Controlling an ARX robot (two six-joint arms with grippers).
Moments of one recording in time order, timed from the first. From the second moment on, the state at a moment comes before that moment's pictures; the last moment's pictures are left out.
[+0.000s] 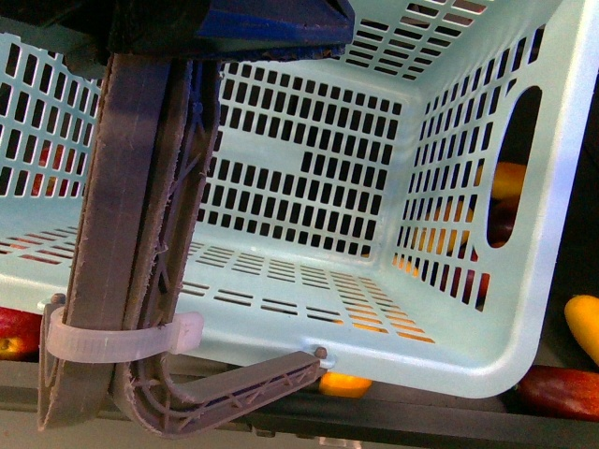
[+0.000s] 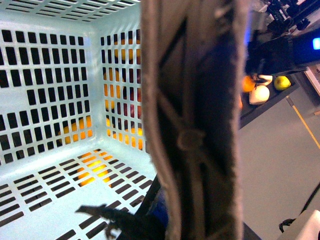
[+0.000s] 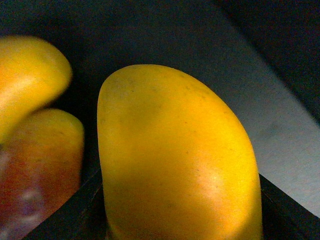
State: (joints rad) left arm -0.52 1.31 0.80 -0.05 0.46 -0.25; right arm -0.32 2.19 1.07 0.39 0.01 0.41
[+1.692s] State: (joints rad) left arm -0.52 1.32 0.80 -0.06 0.45 -0.25; right arm 0.31 1.29 0.66 0.38 -0.17 0.35
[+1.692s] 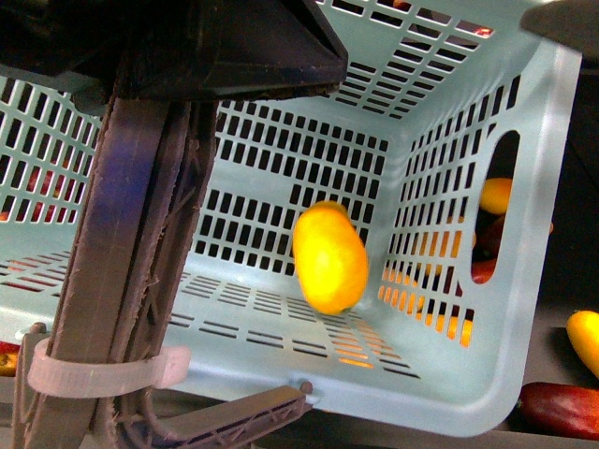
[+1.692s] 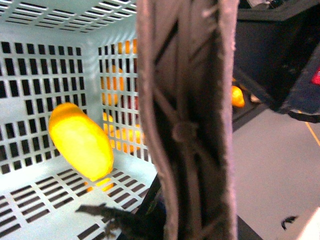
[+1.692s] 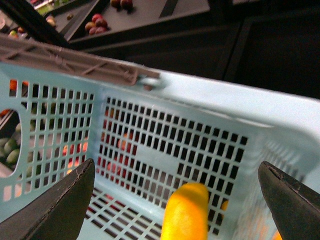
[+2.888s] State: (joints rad) left arm -0.53 1.32 0.80 -0.06 0.47 -0.25; right arm 0.05 0.57 0.23 0.20 0.10 0.09
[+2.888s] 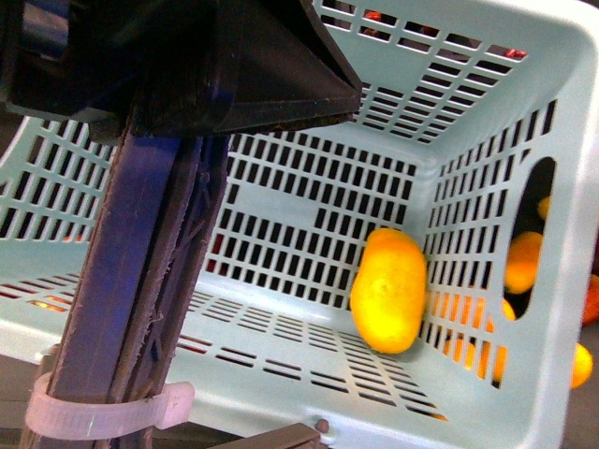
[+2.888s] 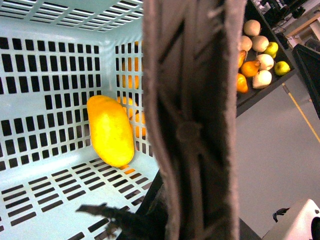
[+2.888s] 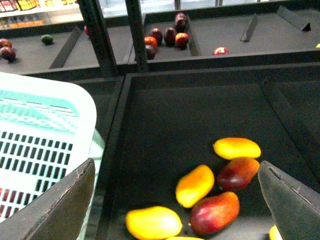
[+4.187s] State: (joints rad) left arm -0.52 1.32 0.80 -0.06 0.45 -0.24; right arm 0.05 0.57 0.23 0.20 0.10 0.09
